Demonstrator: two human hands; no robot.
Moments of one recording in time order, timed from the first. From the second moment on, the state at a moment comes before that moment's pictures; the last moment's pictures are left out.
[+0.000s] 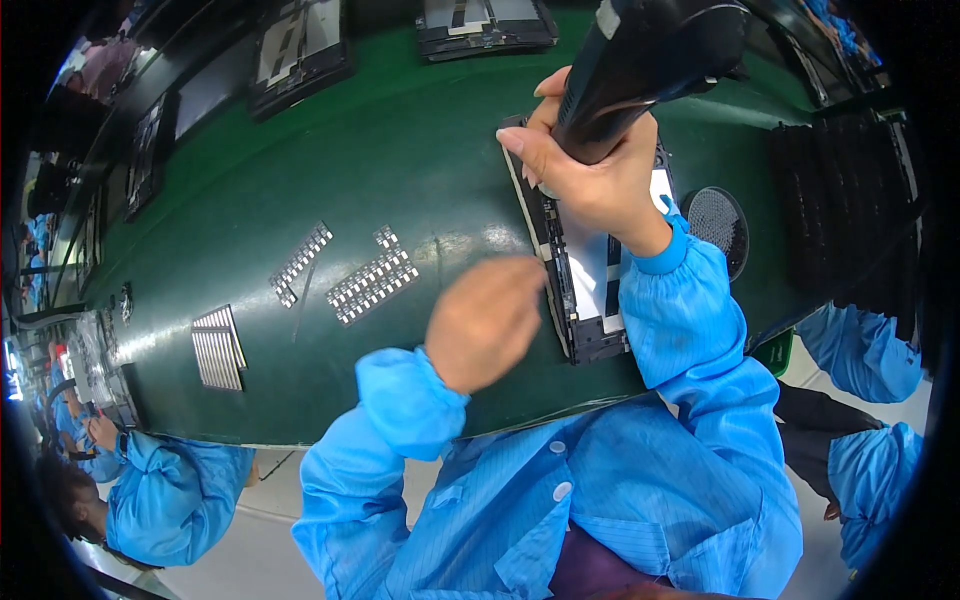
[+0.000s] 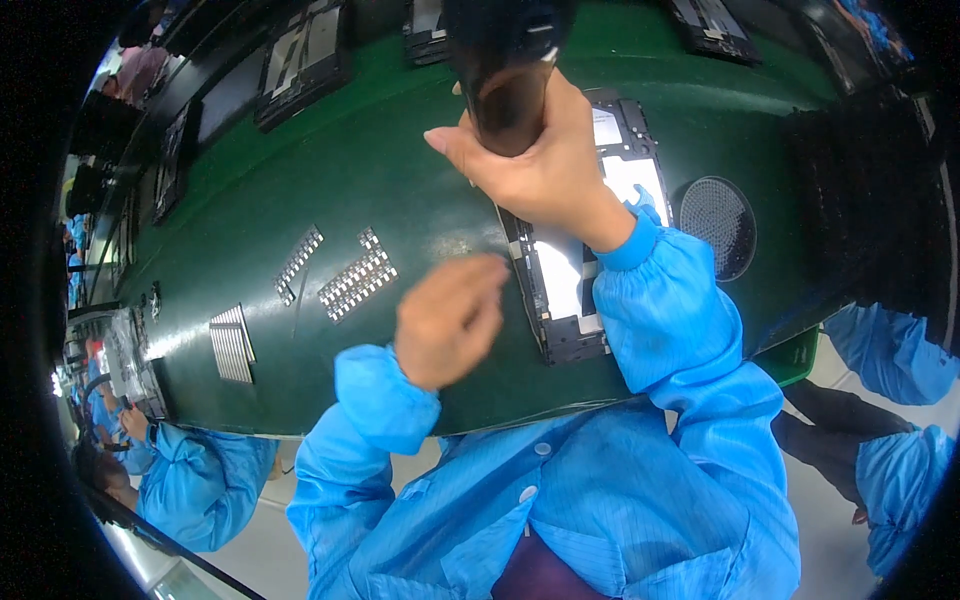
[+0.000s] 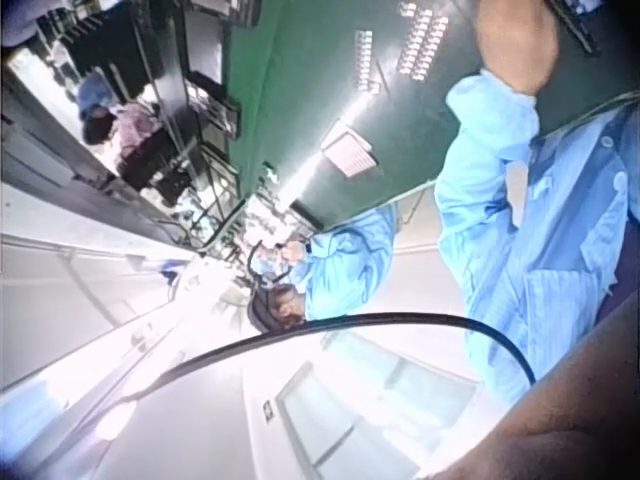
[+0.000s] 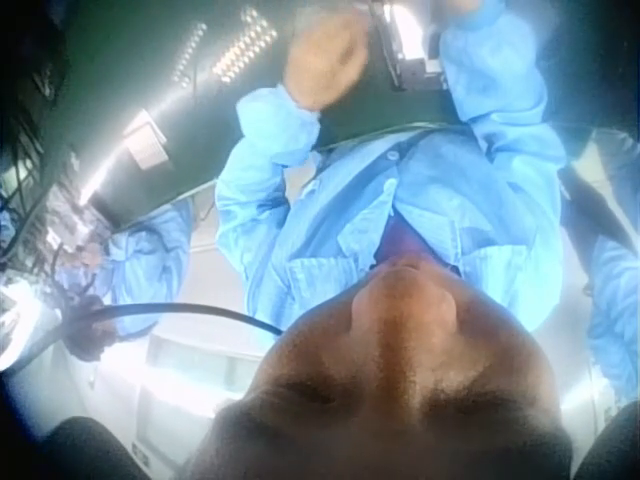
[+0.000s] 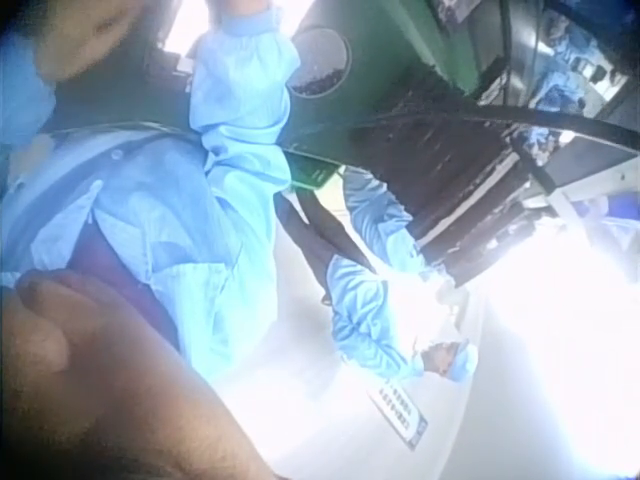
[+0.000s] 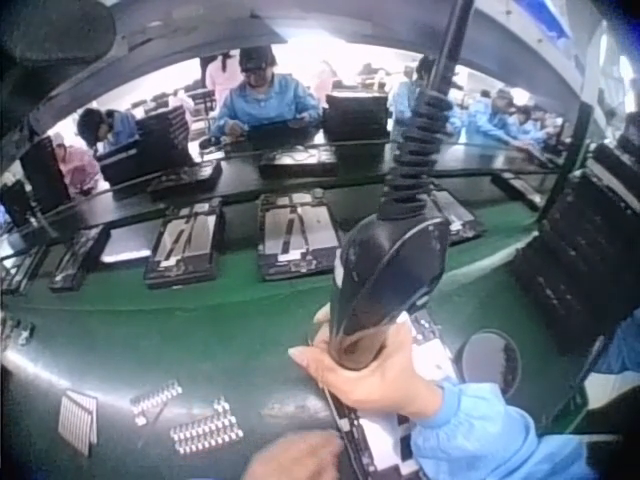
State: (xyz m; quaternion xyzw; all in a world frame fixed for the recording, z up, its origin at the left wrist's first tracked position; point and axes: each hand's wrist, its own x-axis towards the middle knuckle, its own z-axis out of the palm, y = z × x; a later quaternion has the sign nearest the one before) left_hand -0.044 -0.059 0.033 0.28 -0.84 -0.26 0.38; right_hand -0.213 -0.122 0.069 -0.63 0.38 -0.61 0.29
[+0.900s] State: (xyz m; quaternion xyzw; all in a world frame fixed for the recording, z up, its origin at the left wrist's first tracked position) left_hand -0.150 -0.197 0.053 0.03 -0.98 -0.06 0.21; right_hand -0.318 -0.030 0.081 -0.54 0.43 -0.70 0.21
